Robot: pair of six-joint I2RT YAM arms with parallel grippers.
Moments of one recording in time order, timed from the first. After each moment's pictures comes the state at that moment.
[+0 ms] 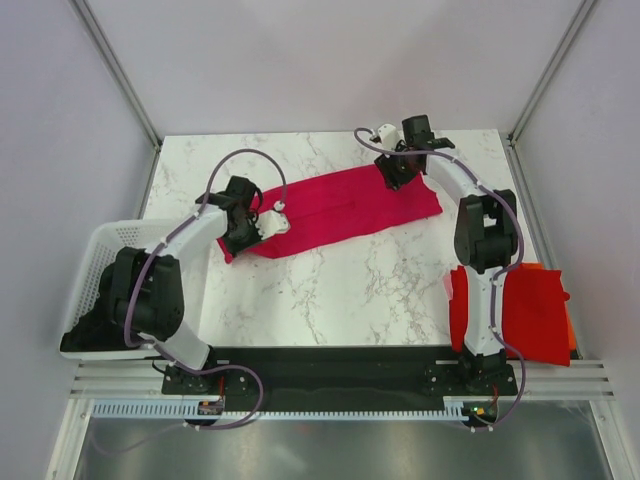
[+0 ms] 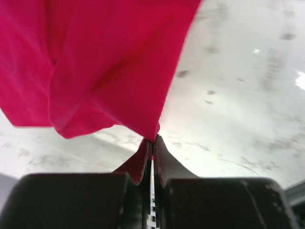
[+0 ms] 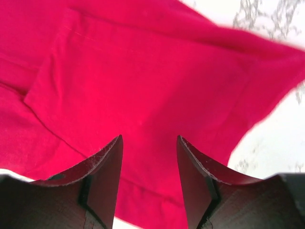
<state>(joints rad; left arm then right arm) -0.25 1.64 1.14 -0.80 -0.03 0.87 0.22 2.22 1.89 -0.60 -0.23 -0.48</state>
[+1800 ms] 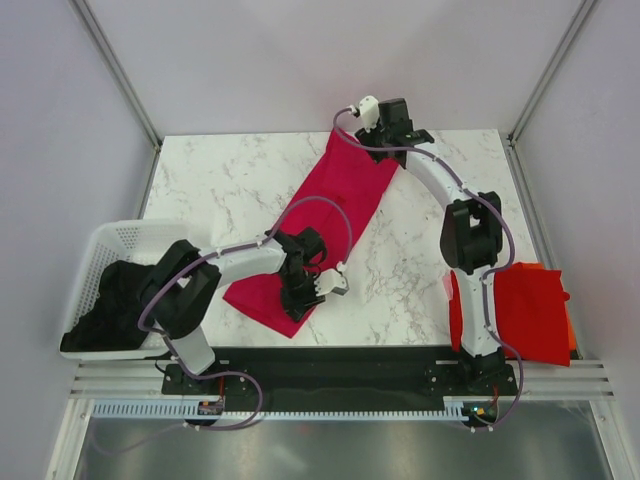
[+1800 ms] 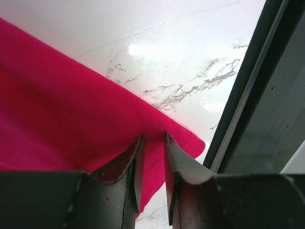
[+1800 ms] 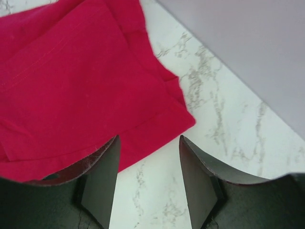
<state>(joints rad) -0.76 1.72 1.02 -0.84 0.39 0.64 0.32 2.26 2.08 -0.44 0.06 -0.44</state>
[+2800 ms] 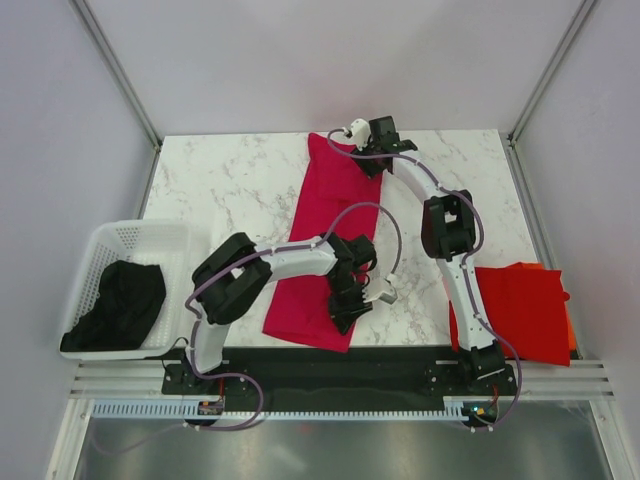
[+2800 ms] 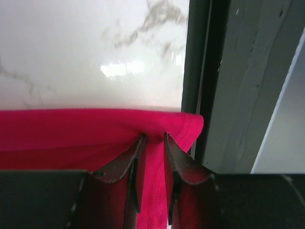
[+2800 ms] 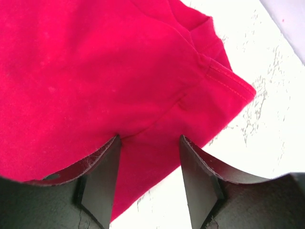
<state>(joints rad) -0.97 1.99 1.30 -0.85 0.59 0.51 0.31 2.61 2.35 -0.53 -0.01 -0.49</state>
